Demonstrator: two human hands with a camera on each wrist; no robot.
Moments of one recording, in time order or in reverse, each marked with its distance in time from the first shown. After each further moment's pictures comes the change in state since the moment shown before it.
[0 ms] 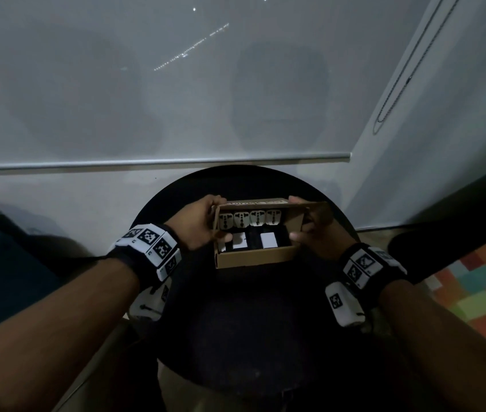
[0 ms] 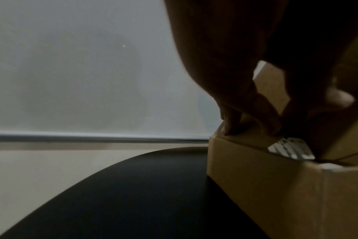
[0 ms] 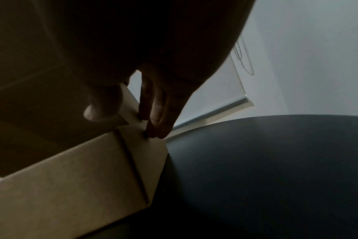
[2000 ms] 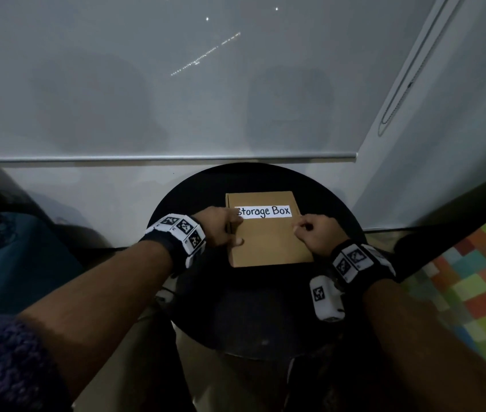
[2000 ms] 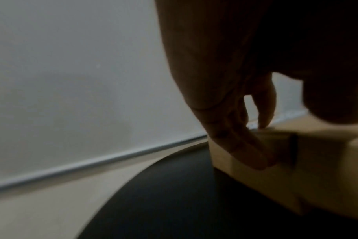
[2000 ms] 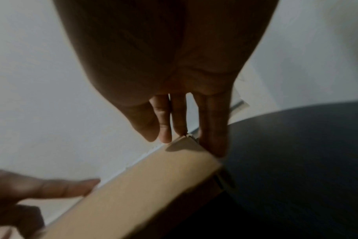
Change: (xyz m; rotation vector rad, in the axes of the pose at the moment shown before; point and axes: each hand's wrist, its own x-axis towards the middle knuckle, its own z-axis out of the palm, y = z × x) left_hand -0.042 0.028 0.005 0.449 -0.163 0.020; right_hand -0.040 -0.048 0.021 -0.210 0.071 0.212
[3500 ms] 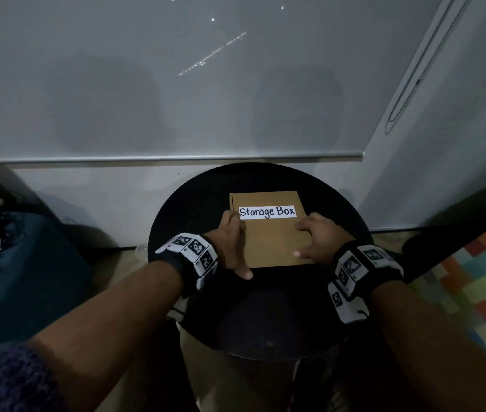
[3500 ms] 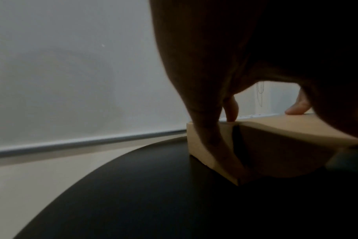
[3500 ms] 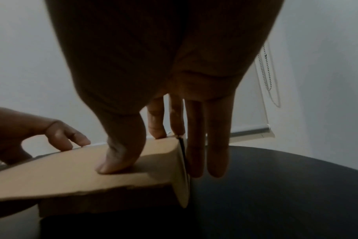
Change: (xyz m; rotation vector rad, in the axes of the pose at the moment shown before) left_hand -0.009 0.008 0.034 -0.143 0.030 -0.023; right_hand 0.005 0.008 0.002 -0.274 -0.186 -0.109
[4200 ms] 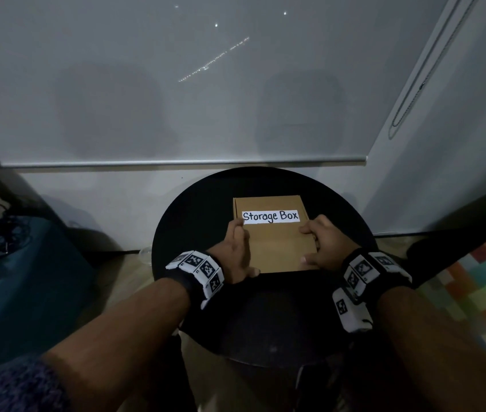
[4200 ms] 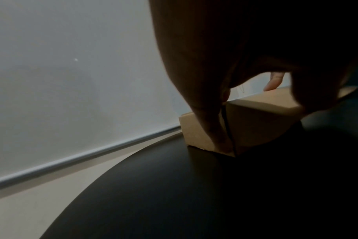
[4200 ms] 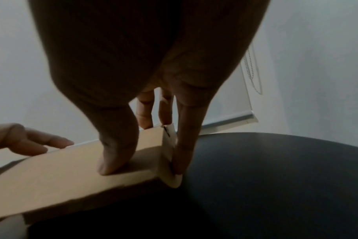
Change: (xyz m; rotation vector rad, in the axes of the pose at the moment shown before) left_hand -0.012 0.009 0.017 -0.007 0.088 0.000; right_hand 0.002 0.016 0.009 0.204 0.019 -0.069
